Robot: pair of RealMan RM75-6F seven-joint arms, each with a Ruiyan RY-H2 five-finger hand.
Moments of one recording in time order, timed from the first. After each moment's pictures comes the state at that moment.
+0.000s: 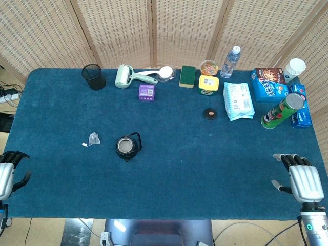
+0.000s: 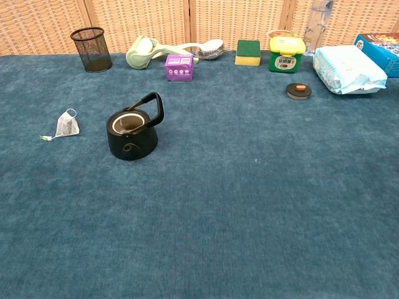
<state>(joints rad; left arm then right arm) -0.08 -1.17 -0.06 -1.60 1.42 1.48 0.16 0.11 -1.13 0.08 -1.61 -1.49 1.45 -0.13</state>
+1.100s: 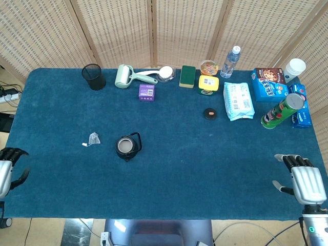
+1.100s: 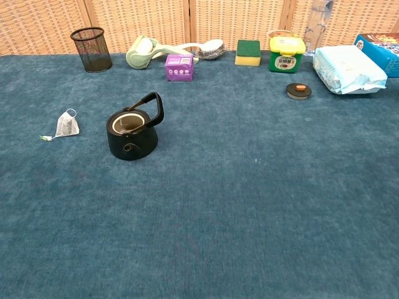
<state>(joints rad) -0.09 -1.11 -0.06 -1.64 1.46 1.48 0.18 0.10 -1.12 0.07 -1.62 -1.51 1.49 -0.11</state>
